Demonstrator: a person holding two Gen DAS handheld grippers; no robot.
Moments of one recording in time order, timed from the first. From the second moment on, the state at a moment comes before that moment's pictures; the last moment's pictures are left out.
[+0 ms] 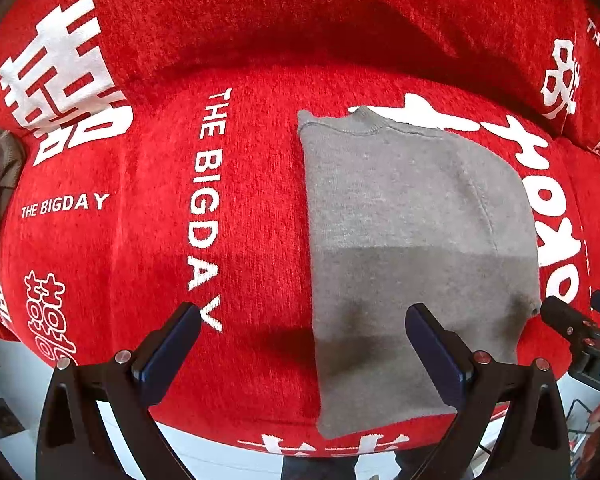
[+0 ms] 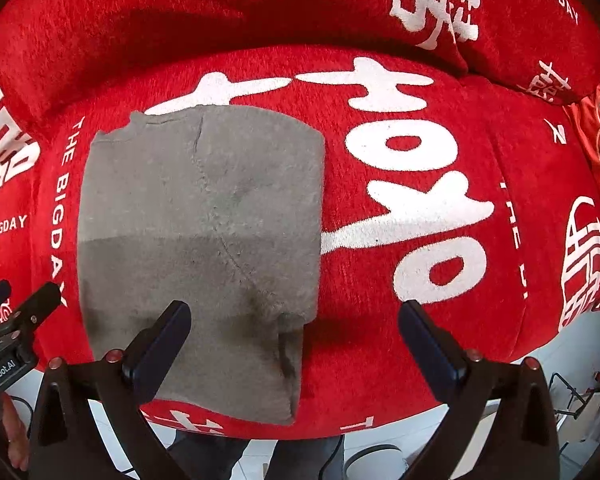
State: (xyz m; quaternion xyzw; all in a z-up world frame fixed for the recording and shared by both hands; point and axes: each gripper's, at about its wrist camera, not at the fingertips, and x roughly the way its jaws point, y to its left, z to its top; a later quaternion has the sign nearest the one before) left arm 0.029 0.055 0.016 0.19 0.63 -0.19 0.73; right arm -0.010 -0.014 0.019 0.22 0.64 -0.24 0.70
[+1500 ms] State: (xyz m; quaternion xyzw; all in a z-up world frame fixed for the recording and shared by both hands) left arm 0.033 0.058 0.007 0.20 0.63 -0.19 0.72; right arm -0.007 -0.006 0.007 0.23 0.65 -0.23 0.68
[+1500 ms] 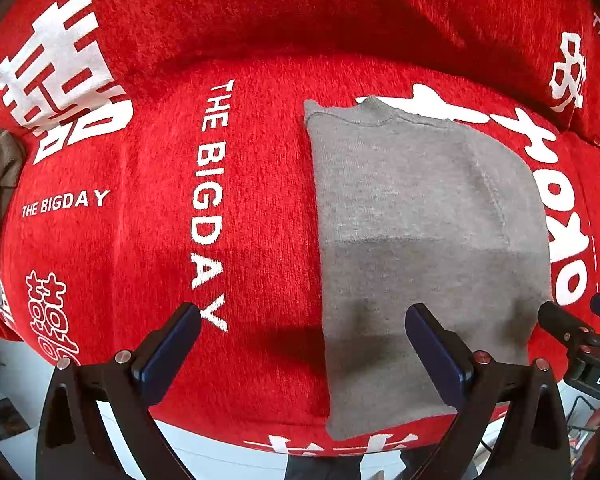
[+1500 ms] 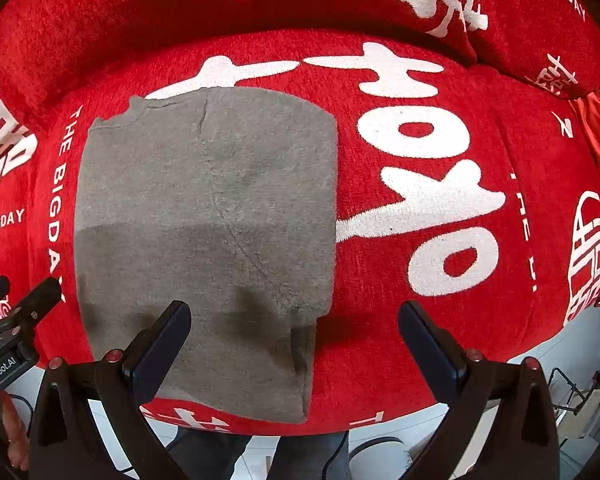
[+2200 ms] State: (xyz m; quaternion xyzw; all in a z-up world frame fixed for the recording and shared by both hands) left arm 0.036 0.055 0.001 0.22 0.61 -0.19 0.74; right arm -0.003 -0.004 0.002 0.22 0.65 -0.23 0.68
